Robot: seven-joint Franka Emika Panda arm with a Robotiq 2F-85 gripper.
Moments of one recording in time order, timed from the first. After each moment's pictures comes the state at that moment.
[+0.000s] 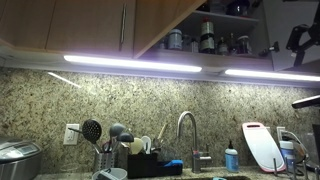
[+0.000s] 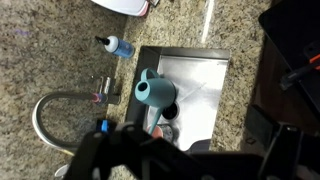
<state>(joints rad) 0.30 -0.94 0.06 -2.79 -0.74 1.83 -0.50</state>
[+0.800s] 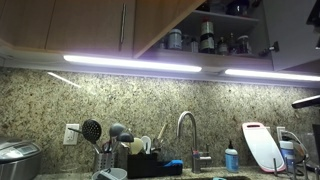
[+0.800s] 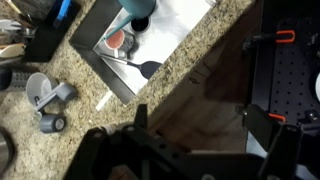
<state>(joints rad) 0.54 -1.09 0.01 -2.78 -0.46 1.83 -0.98</state>
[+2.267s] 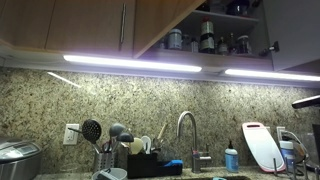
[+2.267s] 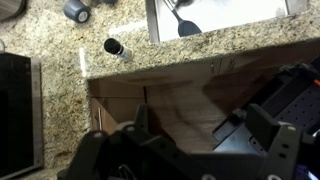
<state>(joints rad) 0.61 -1.00 0.04 -2.69 -0.36 2.00 -1.58</state>
